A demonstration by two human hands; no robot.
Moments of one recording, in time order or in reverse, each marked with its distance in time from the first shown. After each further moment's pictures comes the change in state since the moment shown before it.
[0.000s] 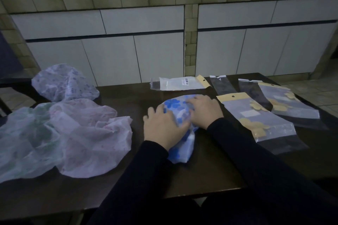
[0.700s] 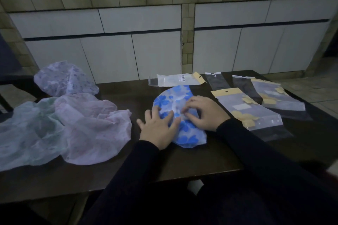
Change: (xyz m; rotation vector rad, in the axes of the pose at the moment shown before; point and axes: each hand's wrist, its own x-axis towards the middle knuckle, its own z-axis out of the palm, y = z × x) left_hand -0.019 -0.015 0.013 -0.190 -0.188 0.018; right_hand -0.047 0.016 -0.012 0.366 0.146 -0.410
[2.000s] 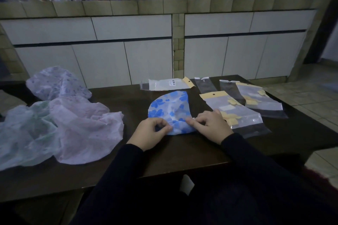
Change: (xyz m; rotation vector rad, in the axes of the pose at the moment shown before) left_hand -0.010 -0.009 0.004 -0.472 0.072 0.212; right_hand -0.052 -0.008 -0.012 -0.034 0.002 0.349
